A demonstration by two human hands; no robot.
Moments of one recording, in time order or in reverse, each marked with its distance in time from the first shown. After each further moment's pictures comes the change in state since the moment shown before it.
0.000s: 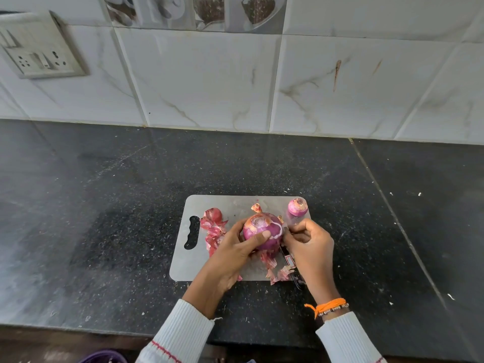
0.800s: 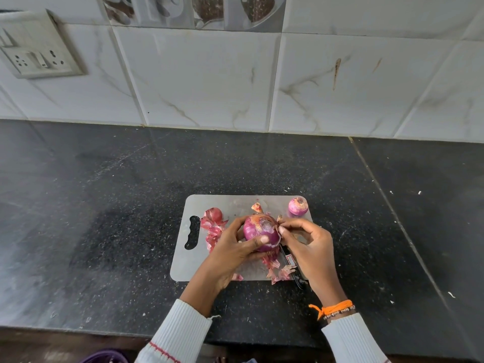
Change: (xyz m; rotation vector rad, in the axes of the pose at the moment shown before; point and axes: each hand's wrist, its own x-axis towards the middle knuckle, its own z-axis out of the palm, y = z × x) left_hand 0.004 0.002 -0.011 0.172 -0.032 0.035; right_hand -0.001 -0.004 -0.004 0.136 -0.129 -0.035
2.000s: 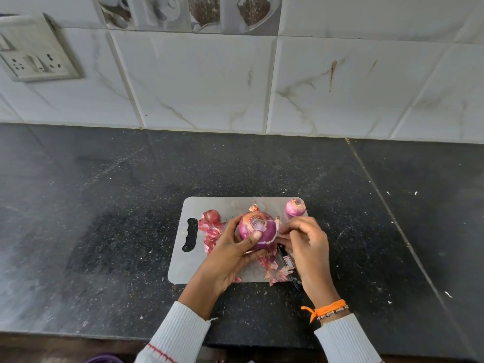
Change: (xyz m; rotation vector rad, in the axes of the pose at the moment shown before) left_hand -0.001 0.001 0.004 -0.288 0.000 -0.068; right_hand 0.001 -0.006 0.008 0.092 0.101 0.139
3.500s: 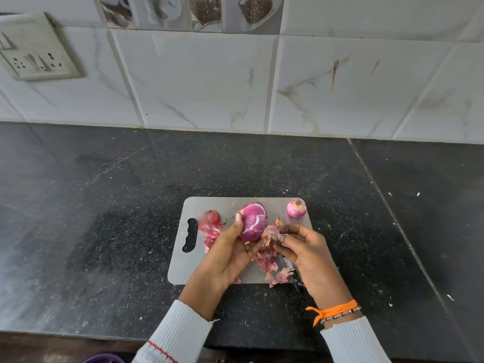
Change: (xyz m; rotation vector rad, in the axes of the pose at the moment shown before) left_hand 0.004 0.003 0.002 -0.360 -0.037 -0.050; right_hand 0.000 -0.014 -0.004 0.370 -0.165 0.398
